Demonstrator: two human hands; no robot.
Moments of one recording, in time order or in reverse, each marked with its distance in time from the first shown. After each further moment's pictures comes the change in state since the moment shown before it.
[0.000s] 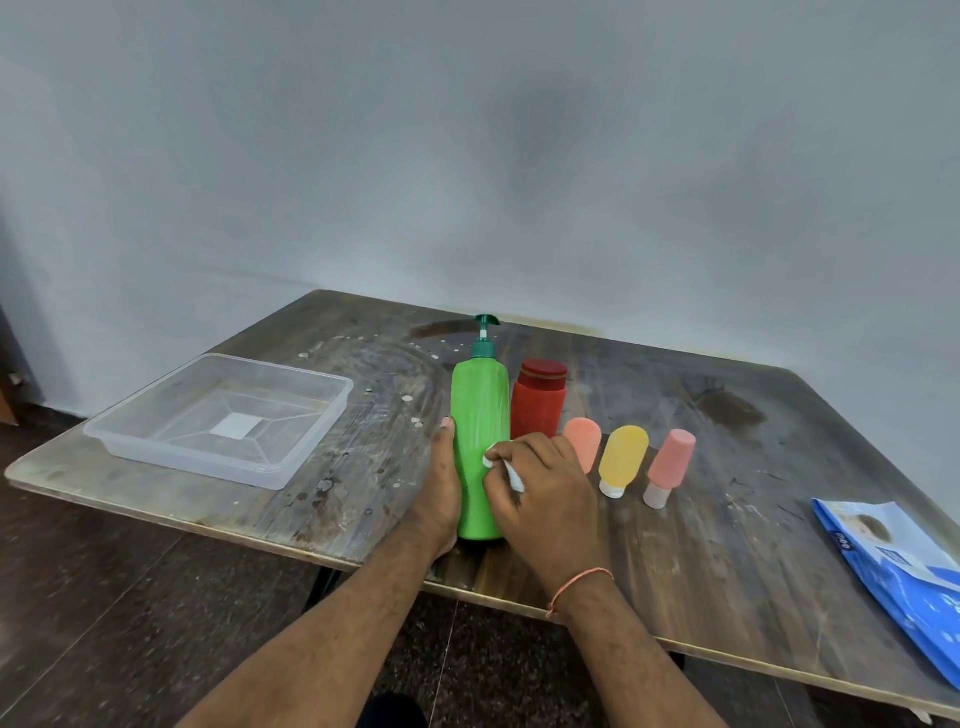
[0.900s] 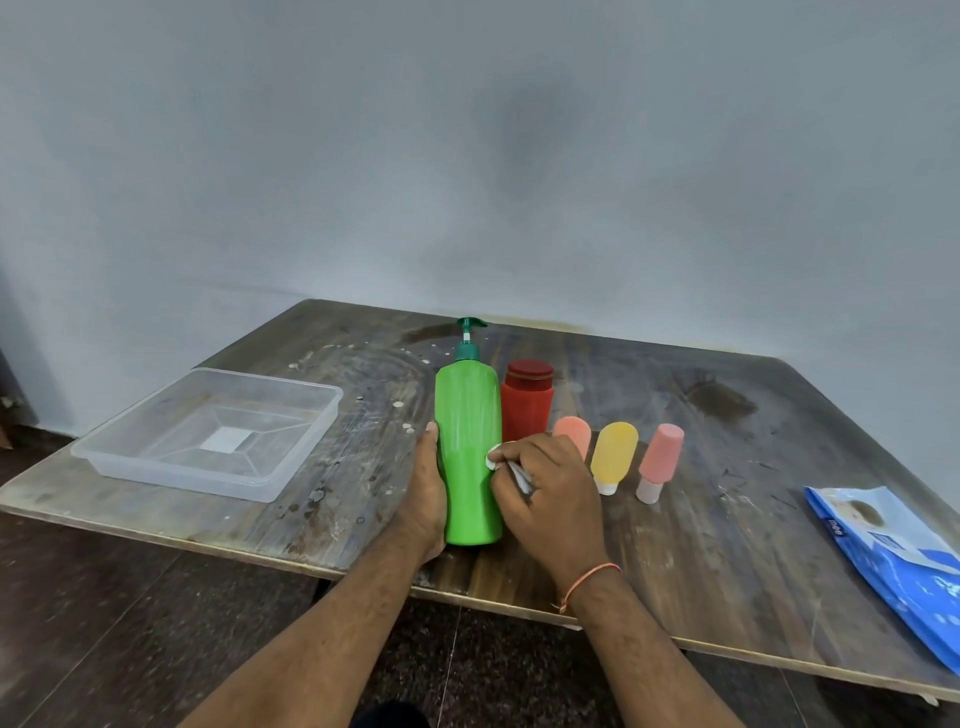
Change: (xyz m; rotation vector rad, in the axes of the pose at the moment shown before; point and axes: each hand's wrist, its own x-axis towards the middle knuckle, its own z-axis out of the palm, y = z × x) left_hand 0.006 -0.001 -0.004 -0.080 0.008 -0.057; right_hand 0.000 0.019 -0.004 0.164 -0.021 0.076
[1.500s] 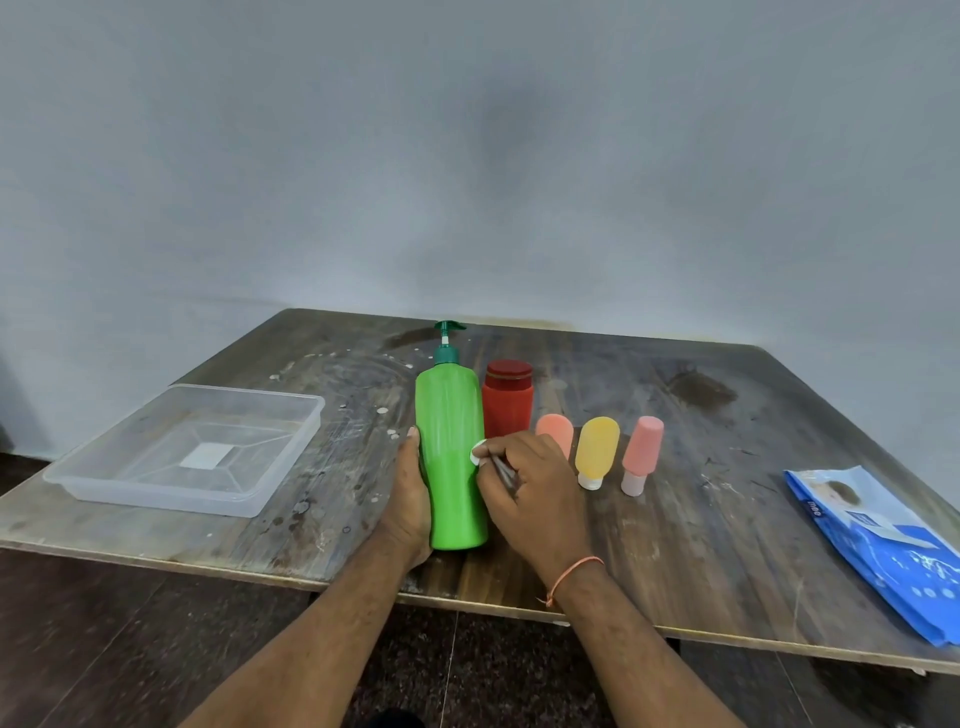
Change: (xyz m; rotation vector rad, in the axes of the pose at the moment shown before) left_hand 0.002 -0.002 -0.001 -0.037 0.000 0.002; right_hand 0.001 0.000 0.000 0.081 -0.029 0.123
